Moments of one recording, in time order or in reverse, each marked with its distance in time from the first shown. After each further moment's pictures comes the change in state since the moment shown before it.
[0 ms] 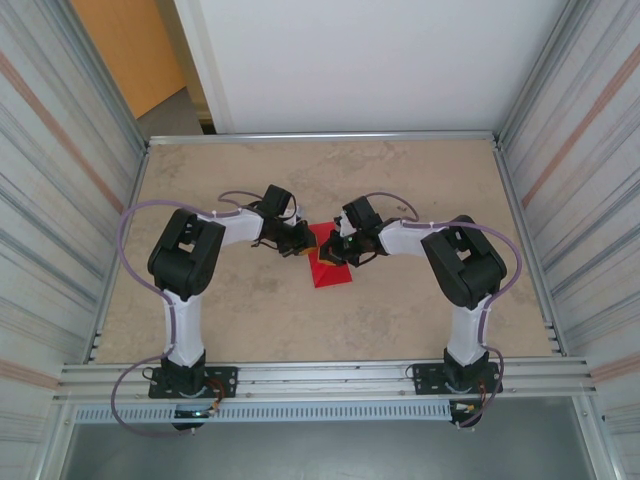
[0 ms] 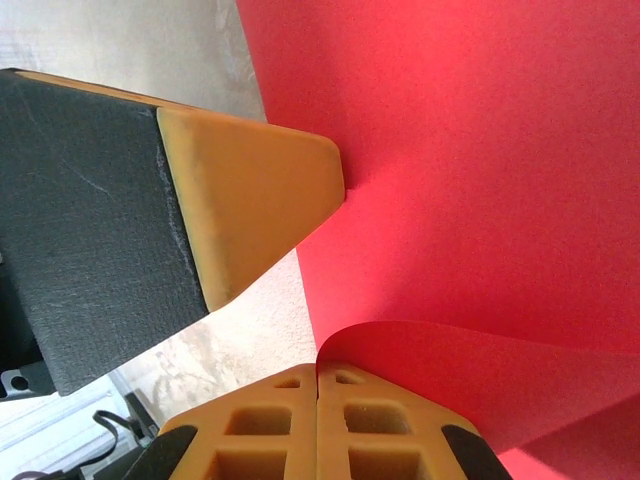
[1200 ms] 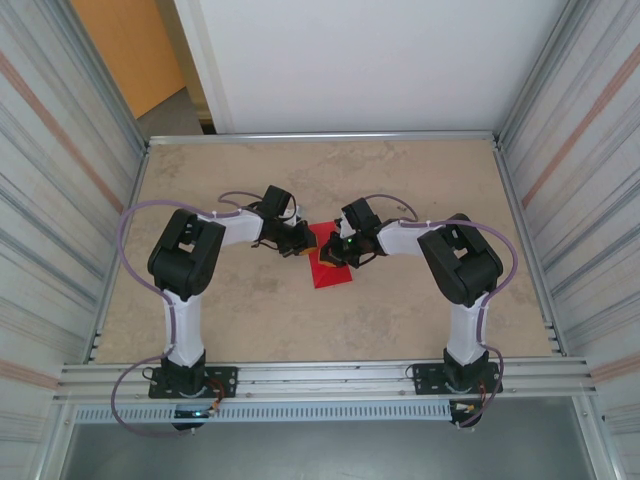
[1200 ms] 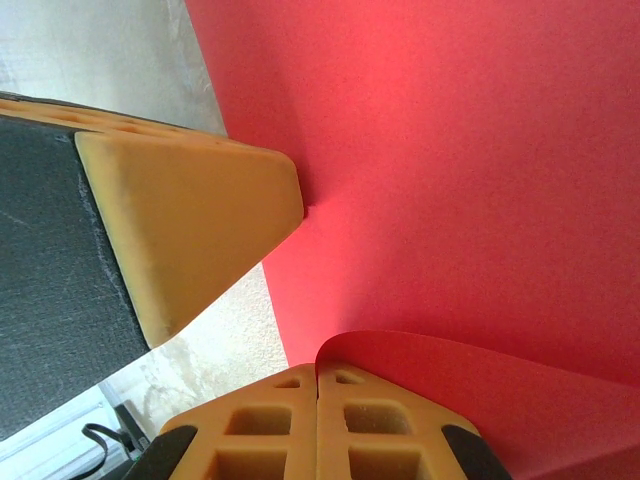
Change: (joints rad) left arm 0.000 0.000 -0.010 0.023 0.008 -0.001; right arm -0.001 0.026 0.002 0.008 0.010 0.008
